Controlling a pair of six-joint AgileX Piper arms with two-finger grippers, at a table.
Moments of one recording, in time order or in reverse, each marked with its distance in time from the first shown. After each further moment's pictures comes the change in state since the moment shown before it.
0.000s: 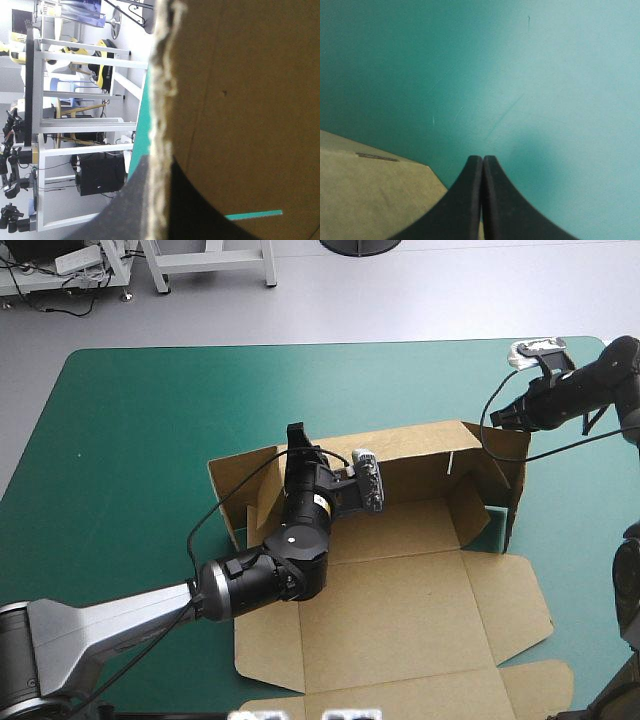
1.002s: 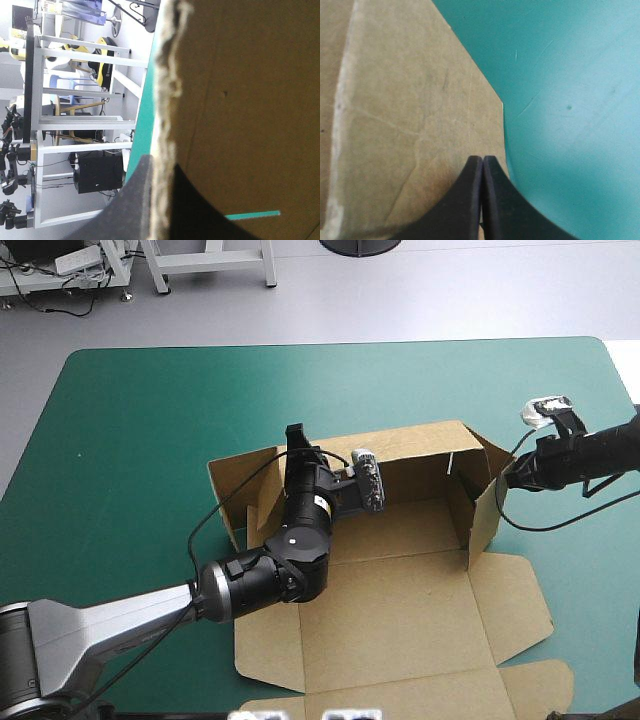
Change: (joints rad) left arm -0.005 0.000 0.000 0.002 0.009 -0.022; right arm -0.132 -0.192 0.438 0.270 0.045 -0.376
